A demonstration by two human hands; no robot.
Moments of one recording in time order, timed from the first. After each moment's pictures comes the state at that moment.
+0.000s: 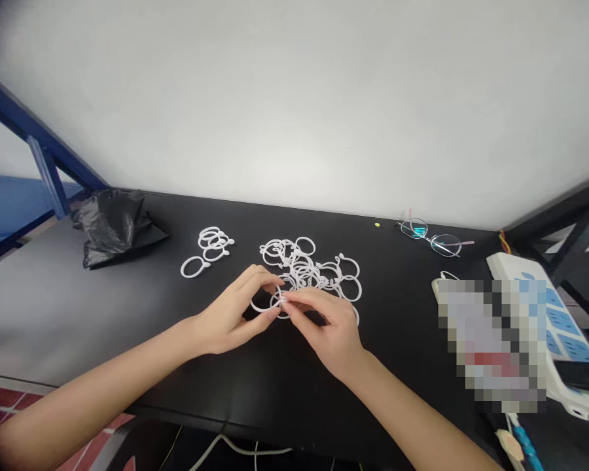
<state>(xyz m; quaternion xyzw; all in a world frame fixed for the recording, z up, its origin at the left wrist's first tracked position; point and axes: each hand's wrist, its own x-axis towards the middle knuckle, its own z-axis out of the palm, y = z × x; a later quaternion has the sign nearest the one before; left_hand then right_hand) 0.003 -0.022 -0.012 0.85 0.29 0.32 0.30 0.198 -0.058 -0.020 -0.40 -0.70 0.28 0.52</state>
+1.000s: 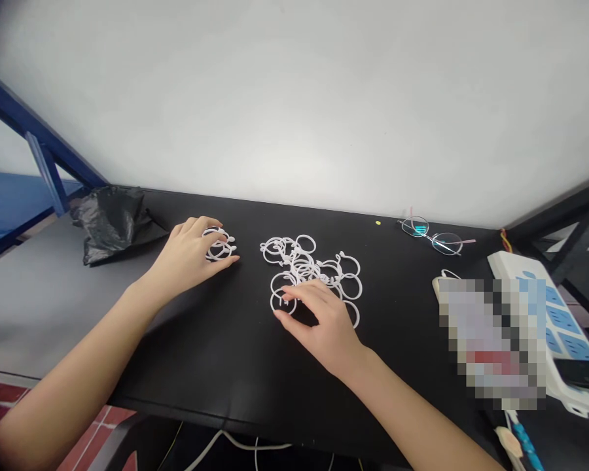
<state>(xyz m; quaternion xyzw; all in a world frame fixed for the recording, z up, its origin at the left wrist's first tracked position) -0.062 0.035 -0.007 0.84 0.53 0.14 -0.07 0.201 -0.054 -0.027 -0.40 -0.78 0.16 0.45</state>
